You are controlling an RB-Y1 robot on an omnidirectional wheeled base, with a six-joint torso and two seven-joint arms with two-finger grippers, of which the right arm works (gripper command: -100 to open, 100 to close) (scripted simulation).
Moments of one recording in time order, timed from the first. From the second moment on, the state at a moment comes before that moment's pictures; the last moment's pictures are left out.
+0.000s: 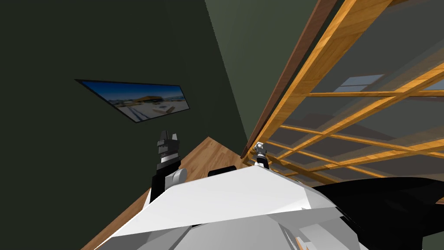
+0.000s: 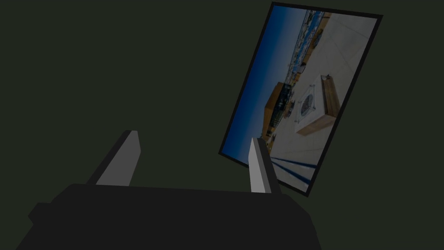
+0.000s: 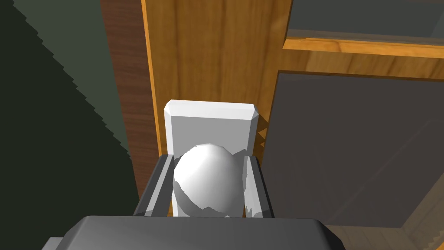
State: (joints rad) arm 0.01 -0.29 -0.20 -0.55 -0.52 -0.92 -1.51
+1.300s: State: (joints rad) arm 0.02 -0.31 -0.08 -0.59 -0.45 -0.91 -1.62
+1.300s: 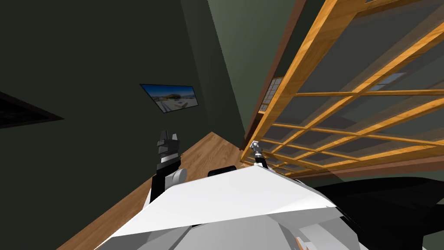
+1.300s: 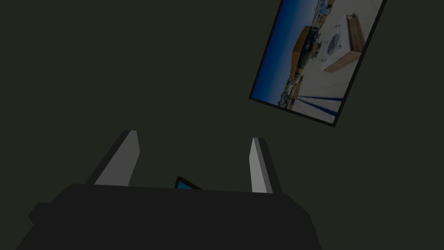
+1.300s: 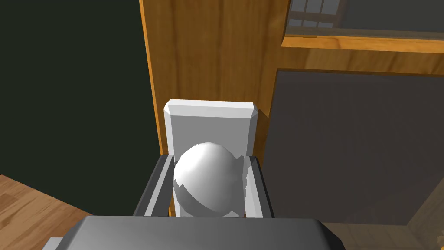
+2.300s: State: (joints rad) arm 0.07 -0.36 0.04 -0.63 -0.37 -0.94 -1.72
